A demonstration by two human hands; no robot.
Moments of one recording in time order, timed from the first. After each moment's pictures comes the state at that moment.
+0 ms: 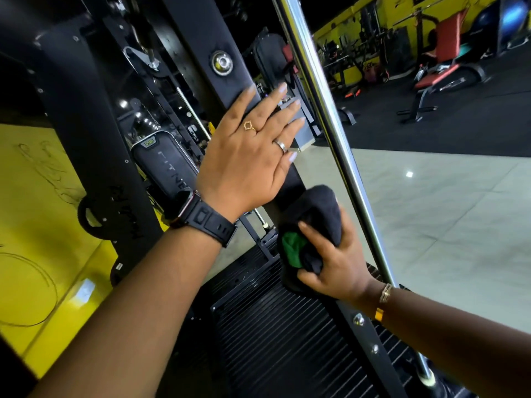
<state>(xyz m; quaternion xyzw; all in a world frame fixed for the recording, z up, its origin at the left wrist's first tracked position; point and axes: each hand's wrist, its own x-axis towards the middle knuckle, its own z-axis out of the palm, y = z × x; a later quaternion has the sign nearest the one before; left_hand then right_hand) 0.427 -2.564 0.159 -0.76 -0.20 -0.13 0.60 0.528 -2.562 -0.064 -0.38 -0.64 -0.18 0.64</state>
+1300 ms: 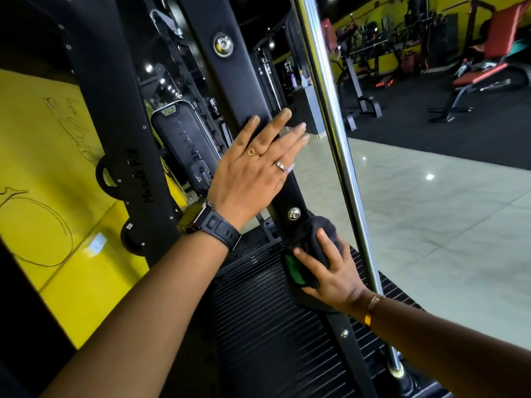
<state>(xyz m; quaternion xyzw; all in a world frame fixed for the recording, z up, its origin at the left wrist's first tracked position) 0.425 -2.567 0.106 -0.71 -0.24 -0.13 0.65 0.547 -2.564 -0.126 -0.30 -0.70 -0.29 0.58</state>
